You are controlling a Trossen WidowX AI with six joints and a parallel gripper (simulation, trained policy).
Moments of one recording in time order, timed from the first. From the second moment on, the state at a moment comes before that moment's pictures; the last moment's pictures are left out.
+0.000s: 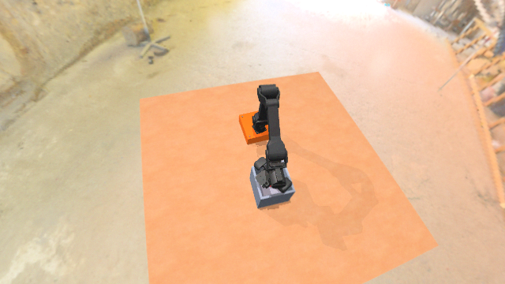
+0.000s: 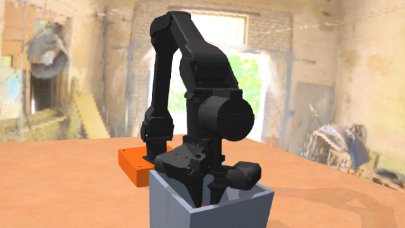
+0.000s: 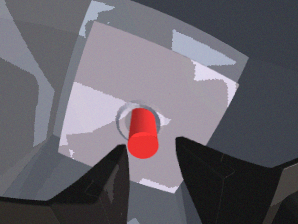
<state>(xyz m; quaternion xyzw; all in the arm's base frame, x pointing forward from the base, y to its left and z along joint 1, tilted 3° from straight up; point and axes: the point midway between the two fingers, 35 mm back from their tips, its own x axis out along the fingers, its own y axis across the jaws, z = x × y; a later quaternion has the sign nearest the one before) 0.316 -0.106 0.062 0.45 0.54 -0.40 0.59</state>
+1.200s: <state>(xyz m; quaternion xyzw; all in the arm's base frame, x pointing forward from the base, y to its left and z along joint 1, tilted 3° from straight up) 0.350 -0.141 0.150 0.56 0.50 -0.28 0.60</state>
